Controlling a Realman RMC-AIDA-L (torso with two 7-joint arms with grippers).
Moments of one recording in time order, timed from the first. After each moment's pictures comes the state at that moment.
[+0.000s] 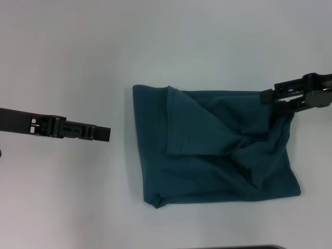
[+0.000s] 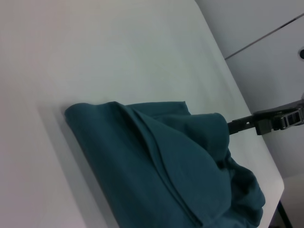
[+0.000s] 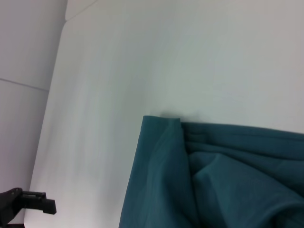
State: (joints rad) left arm -0.44 -2.12 -2.38 -1.17 -0.90 1.93 -2.42; right arm 0.64 1.89 -0.62 -0.61 -2.35 -1.73 2.43
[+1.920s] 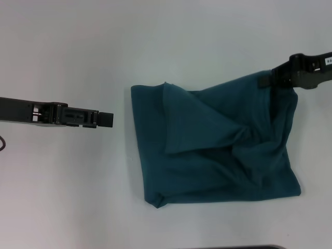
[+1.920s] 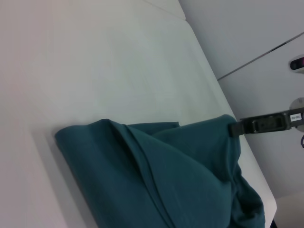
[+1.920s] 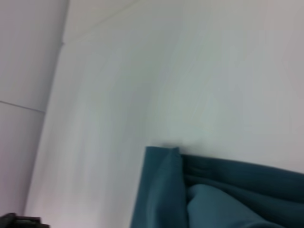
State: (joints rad) left arm -0.47 -2.13 -2.44 -1.15 -0.91 1.92 -2.42; right arm 0.66 1.91 -0.64 -0.65 -2.30 -1.66 2.47
